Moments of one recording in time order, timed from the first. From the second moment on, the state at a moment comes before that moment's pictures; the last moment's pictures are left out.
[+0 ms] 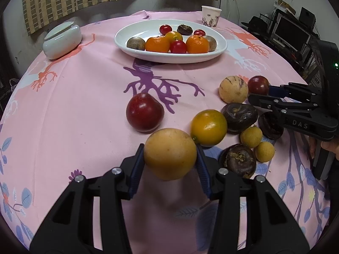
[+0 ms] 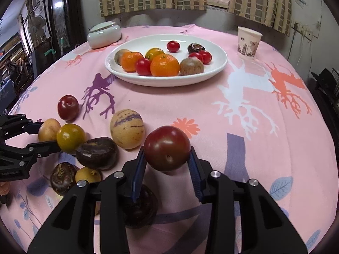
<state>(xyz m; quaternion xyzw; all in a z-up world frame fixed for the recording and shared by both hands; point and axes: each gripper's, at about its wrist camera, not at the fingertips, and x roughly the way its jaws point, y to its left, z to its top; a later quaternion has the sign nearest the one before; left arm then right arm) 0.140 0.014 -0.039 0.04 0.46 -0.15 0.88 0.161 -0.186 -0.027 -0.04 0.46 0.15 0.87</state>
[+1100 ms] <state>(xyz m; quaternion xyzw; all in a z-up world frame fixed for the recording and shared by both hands) 0.232 -0.006 0.042 0.01 0.43 -0.16 0.89 0.210 -0.184 0.051 -0.07 0.37 0.16 0.91</state>
